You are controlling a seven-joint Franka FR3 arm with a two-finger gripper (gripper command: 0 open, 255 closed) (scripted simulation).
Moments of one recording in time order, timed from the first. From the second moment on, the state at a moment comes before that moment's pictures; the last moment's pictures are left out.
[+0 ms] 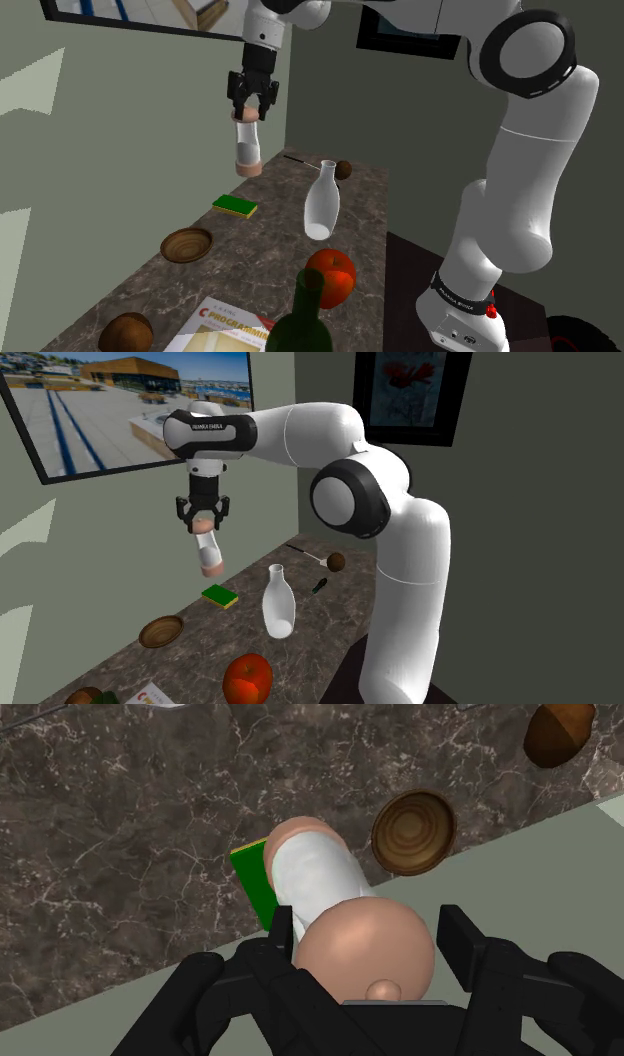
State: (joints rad) arm 0.31 0.08 -0.09 -1.56 0.17 1.71 0.20
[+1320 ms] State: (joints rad) arm 0.56 0.57 0.04 -0.98 0.10 1.68 0.58
